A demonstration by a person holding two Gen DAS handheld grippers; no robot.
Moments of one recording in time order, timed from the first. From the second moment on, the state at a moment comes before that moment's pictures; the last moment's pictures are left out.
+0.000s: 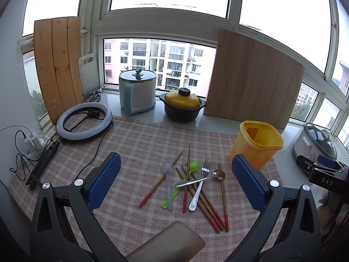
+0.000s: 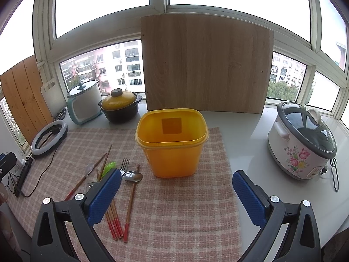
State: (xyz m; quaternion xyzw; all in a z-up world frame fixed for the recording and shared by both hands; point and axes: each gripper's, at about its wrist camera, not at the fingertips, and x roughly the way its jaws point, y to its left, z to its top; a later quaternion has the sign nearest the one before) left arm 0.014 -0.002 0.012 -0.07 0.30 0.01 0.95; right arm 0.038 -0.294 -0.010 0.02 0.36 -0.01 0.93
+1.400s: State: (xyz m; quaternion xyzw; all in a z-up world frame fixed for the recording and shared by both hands) left arm 0.072 0.082 -0.044 -0.09 0.39 -0.06 0.91; right arm 0.066 -0.268 -0.078 0.07 0.44 0.03 0.89
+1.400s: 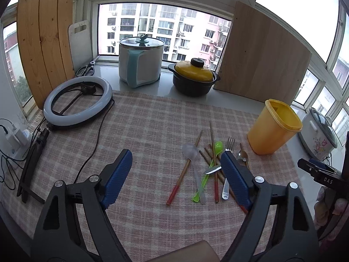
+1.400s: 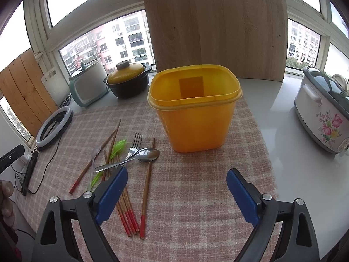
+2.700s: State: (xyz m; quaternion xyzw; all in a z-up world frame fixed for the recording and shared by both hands) left arm 0.179 0.023 -0.189 -0.12 0.59 -0.14 0.79; right arm 0.119 -0.215 -0.170 0.04 0.58 0.09 0.81
